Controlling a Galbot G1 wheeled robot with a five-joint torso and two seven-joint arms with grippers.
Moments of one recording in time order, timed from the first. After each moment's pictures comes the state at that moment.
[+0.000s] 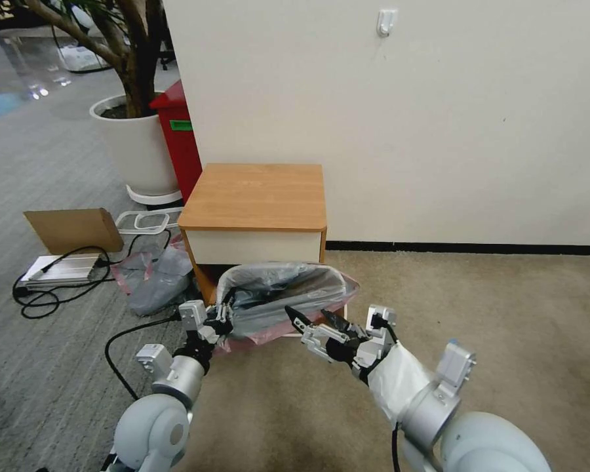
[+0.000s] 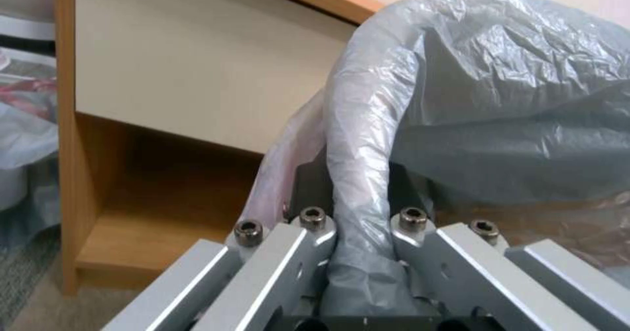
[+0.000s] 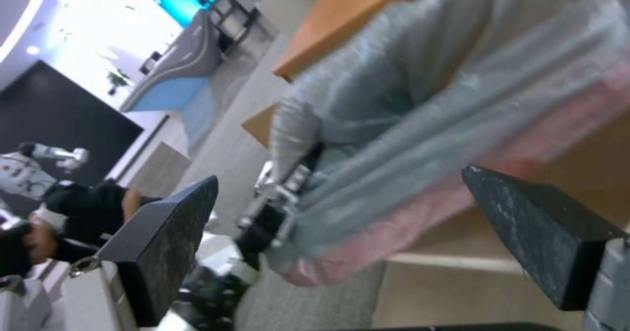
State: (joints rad) left arm 1.51 -1.27 -0.45 -2.08 -0.62 0.13 -0.01; right arm -1.48 1.10 0.15 2.44 1.04 -0.41 0.32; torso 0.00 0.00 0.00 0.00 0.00
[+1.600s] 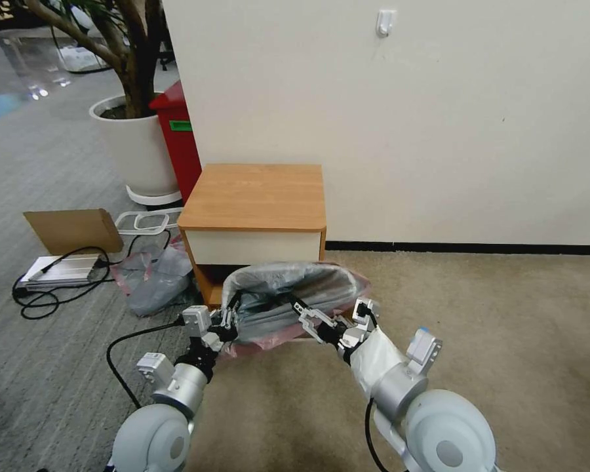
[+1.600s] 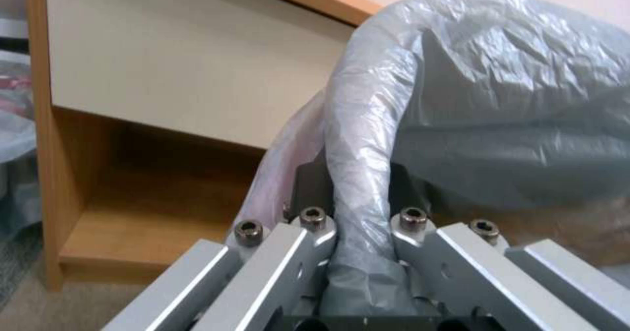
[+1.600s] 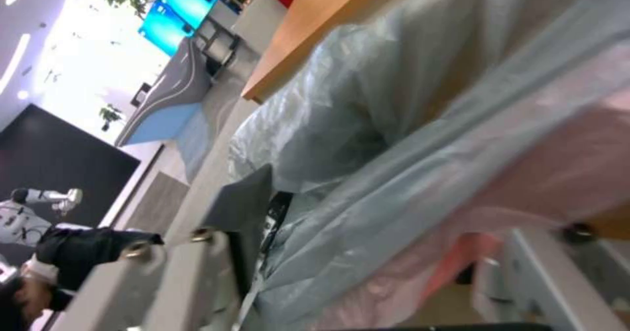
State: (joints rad) left arm 1.55 -1.26 -0.44 -2.11 -0.61 0.12 0.01; right arm -1.39 1.18 0.12 2.32 1.09 -0.37 0.36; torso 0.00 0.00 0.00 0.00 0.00
